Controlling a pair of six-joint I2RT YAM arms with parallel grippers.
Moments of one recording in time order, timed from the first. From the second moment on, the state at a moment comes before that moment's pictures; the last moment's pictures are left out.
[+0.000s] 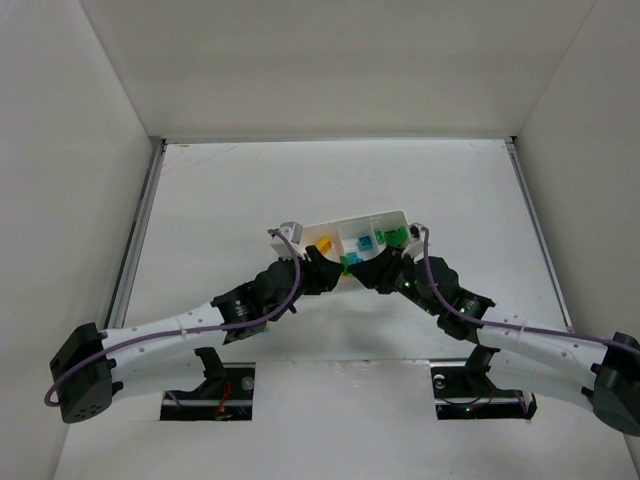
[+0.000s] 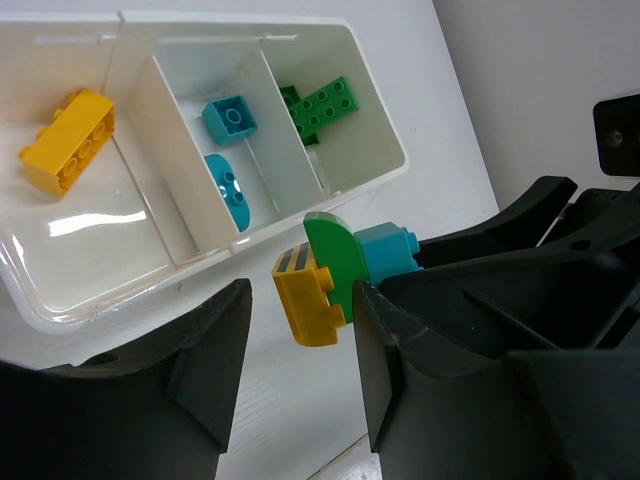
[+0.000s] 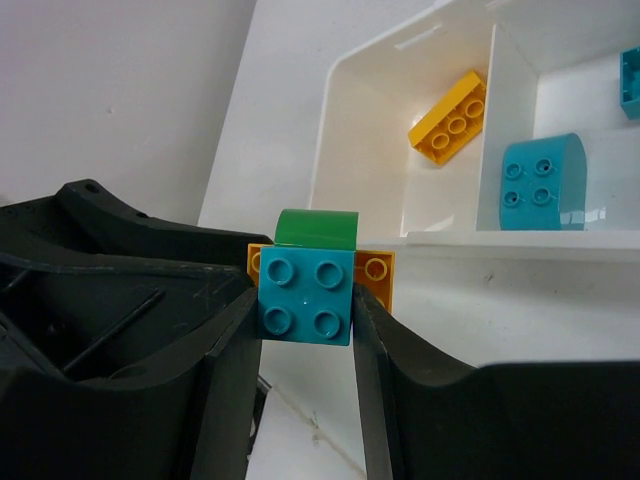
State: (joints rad) left arm -1.05 0.99 0.55 0.12 -0.40 -0.85; right arm 0.90 0.94 0.46 0.27 0.16 0.93
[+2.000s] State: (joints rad) left arm -1.31 1.43 0.73 -0.07 -0.46 -0.60; right arm 0.64 0.58 0.37 0.12 0.09 0.88
